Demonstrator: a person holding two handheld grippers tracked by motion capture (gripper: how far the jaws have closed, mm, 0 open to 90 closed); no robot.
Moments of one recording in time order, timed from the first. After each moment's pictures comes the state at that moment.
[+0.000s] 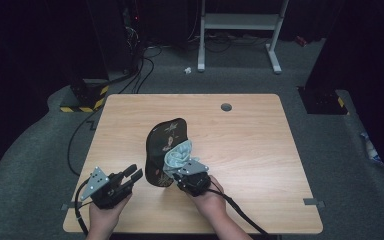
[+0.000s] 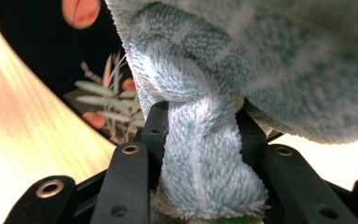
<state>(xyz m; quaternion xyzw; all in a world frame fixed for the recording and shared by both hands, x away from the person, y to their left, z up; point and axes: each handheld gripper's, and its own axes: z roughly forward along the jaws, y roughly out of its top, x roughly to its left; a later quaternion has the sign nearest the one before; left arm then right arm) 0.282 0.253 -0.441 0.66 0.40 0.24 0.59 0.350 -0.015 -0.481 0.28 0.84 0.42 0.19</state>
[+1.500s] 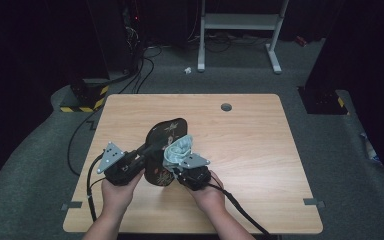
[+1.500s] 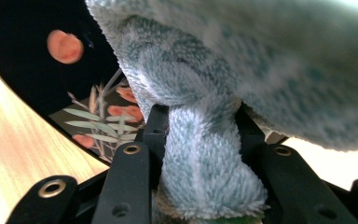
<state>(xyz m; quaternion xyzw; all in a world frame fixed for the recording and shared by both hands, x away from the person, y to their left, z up) 0.320 0.215 -0.399 0.66 0.41 0.26 0.58 0.362 -0.016 -0.468 0.30 0.83 0.43 0.19</state>
